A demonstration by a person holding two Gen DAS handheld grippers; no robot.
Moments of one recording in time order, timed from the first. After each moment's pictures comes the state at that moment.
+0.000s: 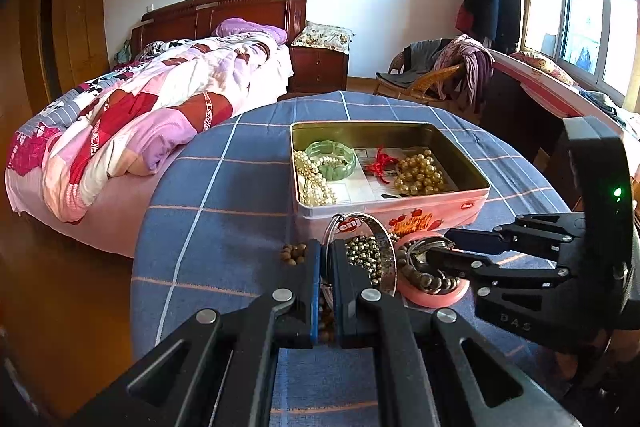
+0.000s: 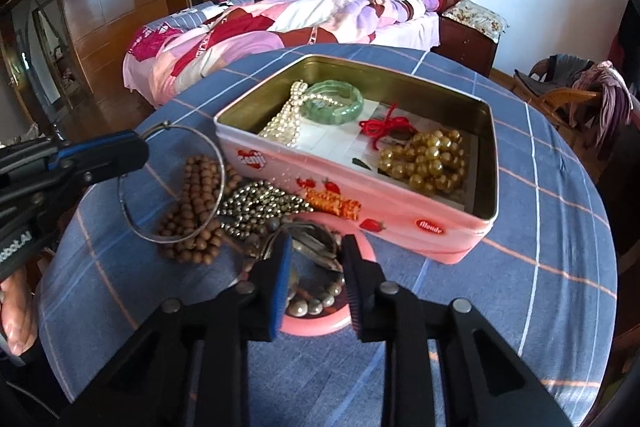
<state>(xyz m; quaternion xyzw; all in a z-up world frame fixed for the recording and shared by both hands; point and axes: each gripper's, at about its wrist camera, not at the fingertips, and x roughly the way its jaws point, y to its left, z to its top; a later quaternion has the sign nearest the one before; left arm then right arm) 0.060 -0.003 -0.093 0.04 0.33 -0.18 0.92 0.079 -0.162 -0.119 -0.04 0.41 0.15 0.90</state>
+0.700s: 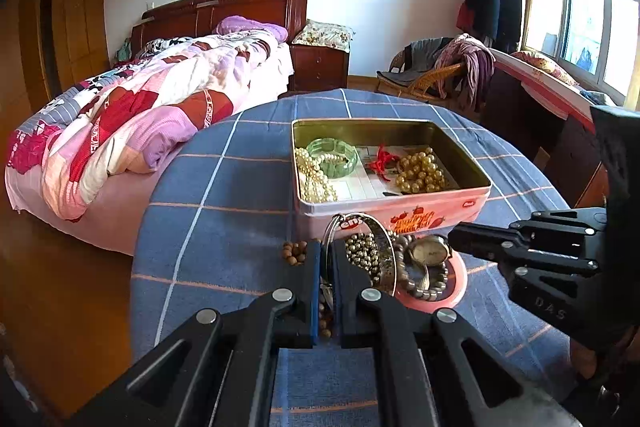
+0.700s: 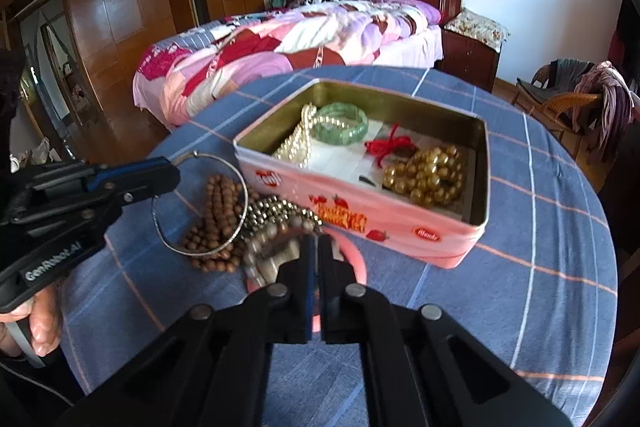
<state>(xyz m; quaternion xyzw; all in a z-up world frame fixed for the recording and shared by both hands) 0.060 -0.002 -0.098 0.04 0.33 -0.18 0.92 0.064 -0.164 -0.099 -0.03 0.38 0.17 0.91</state>
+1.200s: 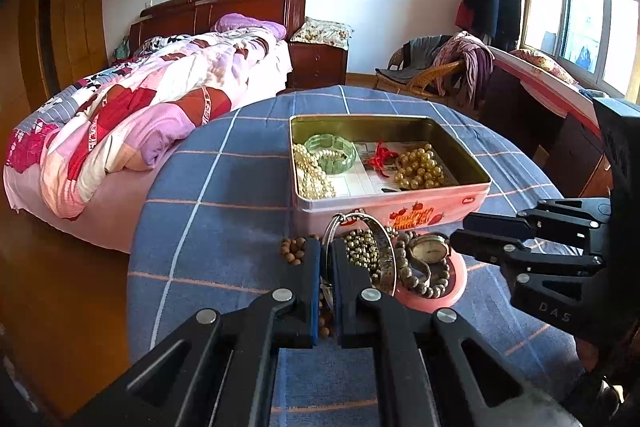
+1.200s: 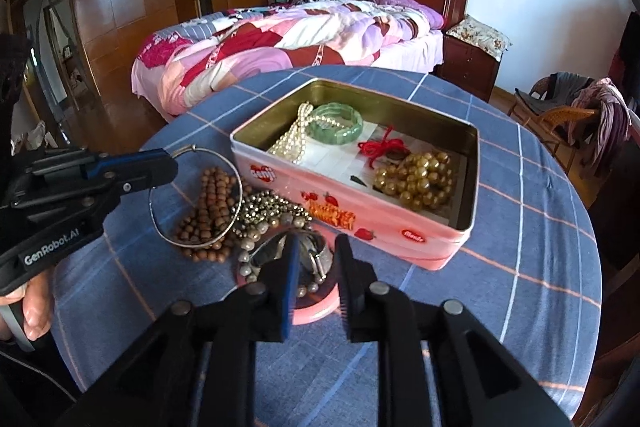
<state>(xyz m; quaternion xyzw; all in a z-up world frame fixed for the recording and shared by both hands) 0.060 -0.004 -0.098 0.04 0.34 -0.19 0.92 0.067 -0.162 -0.103 -0.07 0.38 0.16 0.91</state>
